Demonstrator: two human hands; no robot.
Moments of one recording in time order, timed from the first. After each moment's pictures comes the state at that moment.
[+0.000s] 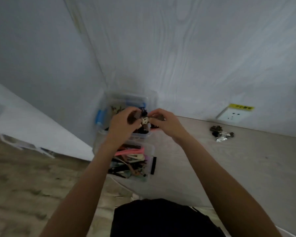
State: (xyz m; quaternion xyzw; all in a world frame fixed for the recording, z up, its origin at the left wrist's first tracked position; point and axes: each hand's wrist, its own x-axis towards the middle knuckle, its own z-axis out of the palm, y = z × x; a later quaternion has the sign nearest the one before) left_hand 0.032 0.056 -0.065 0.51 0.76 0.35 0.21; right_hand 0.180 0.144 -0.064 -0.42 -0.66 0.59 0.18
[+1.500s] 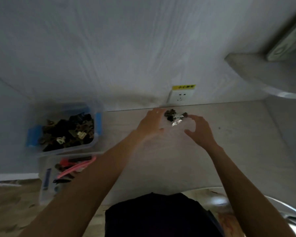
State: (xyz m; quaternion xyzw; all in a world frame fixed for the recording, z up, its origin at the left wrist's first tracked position) left_hand 0.189 0.186 -0.151 0.72 0.61 0.09 0.31; right_hand 0.402 0.188 -0.143 -0.66 -0.68 0.29 0.09
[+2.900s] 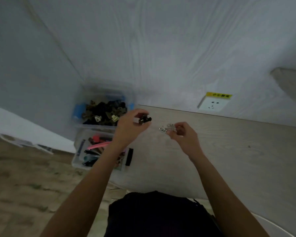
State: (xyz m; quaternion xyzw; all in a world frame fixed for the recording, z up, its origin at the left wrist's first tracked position) left_hand 0.130 0.093 -0.087 0.51 0.73 0.38 0.26; right_hand 0.325 0.151 -0.120 -0.54 -0.59 0.54 0.27
